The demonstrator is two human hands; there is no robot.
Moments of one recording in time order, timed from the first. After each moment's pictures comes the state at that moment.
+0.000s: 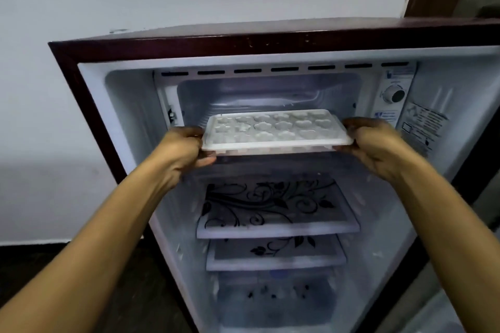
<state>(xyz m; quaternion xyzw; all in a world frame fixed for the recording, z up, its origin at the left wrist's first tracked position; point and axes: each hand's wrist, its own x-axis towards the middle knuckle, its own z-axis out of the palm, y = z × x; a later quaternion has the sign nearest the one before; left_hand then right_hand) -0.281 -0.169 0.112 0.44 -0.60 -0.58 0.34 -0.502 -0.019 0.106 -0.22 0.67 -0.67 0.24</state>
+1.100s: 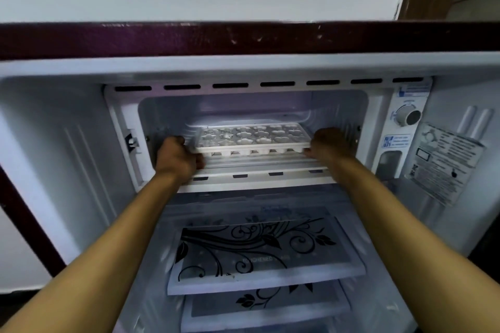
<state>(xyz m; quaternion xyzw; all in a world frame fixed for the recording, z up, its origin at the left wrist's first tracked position) -0.353 -0.278 0.062 0.46 -0.73 -0.35 0.35 -0.560 -0.126 0.074 -0.27 0.82 -0.49 0.10</state>
